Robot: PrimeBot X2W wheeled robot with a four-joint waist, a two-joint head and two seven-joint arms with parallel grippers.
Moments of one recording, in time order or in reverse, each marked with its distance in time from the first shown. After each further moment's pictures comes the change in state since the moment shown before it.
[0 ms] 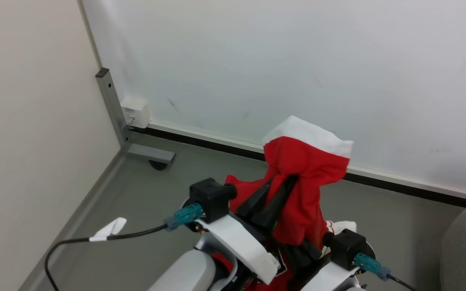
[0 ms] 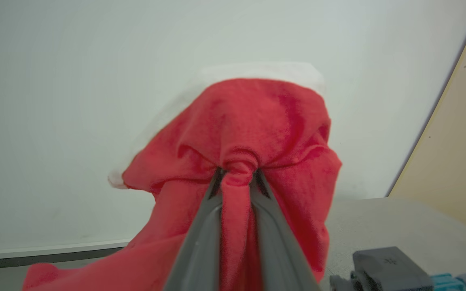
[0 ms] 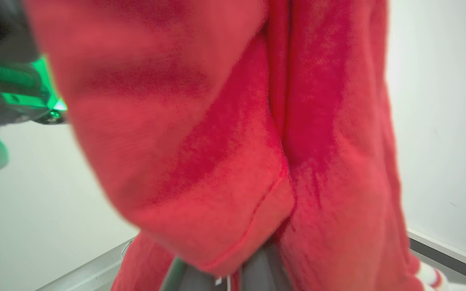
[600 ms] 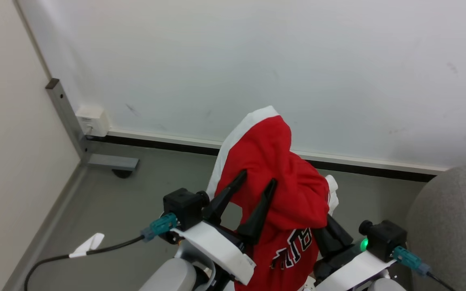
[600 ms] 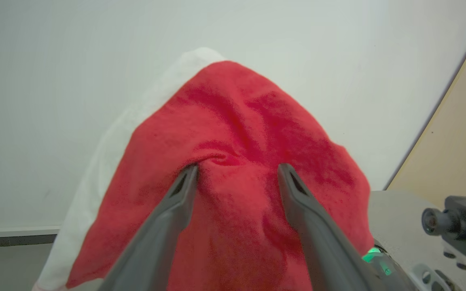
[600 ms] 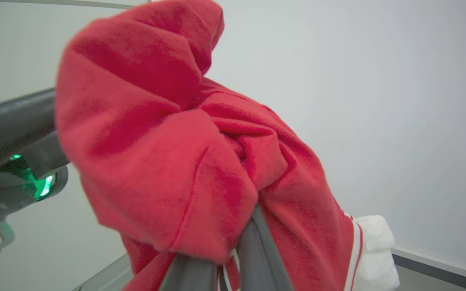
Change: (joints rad) left arm 0.045 0.051 0.041 0.048 -0.023 0.025 -0.058; right arm 0.053 -0.045 -0.136 -0.124 -0.018 0.000 0.001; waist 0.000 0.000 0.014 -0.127
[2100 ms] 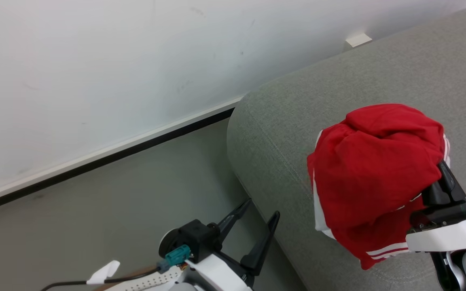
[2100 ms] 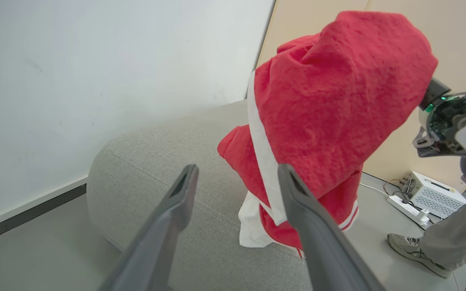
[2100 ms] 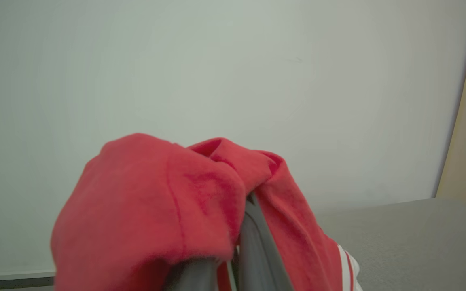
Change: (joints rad) left arm 0.044 0.029 -0.094 0.088 0.106 -0.009 -0.113; right arm 0.011 -0.138 -0.388 -0.201 -0.161 0.000 0.000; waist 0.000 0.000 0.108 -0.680
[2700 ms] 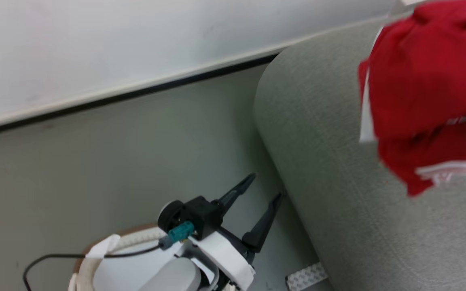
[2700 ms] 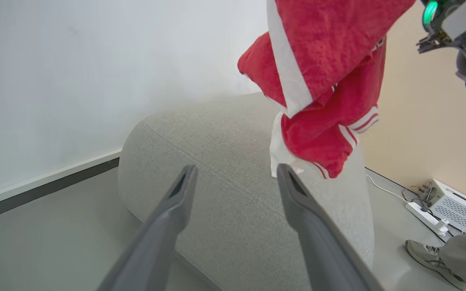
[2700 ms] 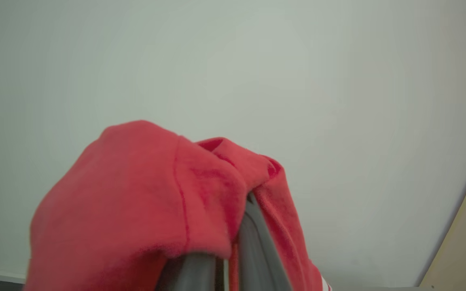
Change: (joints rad) left arm -0.096 0.018 -0.011 -0.008 0.034 -0.012 0.029; right arm -0.324 -0.161 -0.052 0.074 -0.043 0.000 0.000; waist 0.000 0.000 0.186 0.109
